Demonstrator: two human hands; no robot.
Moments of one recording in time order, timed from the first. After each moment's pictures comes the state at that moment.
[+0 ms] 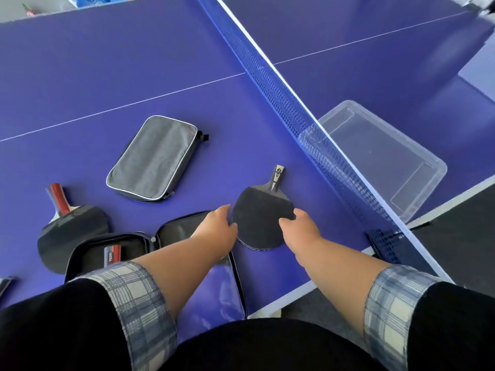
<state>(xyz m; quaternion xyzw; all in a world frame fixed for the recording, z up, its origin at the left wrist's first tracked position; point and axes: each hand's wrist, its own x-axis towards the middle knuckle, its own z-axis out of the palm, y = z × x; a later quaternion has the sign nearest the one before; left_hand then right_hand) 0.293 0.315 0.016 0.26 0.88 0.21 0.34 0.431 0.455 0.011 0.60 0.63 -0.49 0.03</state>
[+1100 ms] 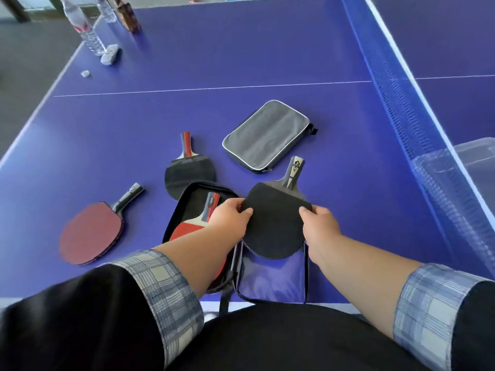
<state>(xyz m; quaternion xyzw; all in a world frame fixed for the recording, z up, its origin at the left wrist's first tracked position) 0.278 0.165 0.036 0.00 0.90 0.37 0.24 0.359 0.338 0.030 0.51 0.63 -0.59 0.03</state>
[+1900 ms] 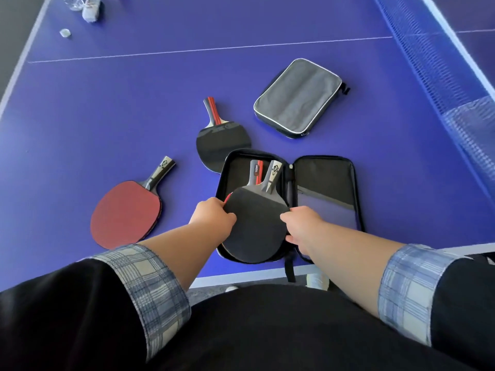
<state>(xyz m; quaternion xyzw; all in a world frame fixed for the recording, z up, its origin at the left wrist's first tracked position) 0.247 -0.015 -0.003 0.03 0.93 0.18 0.32 0.342 0.159 0.006 0.53 0.59 -0.57 0.20</state>
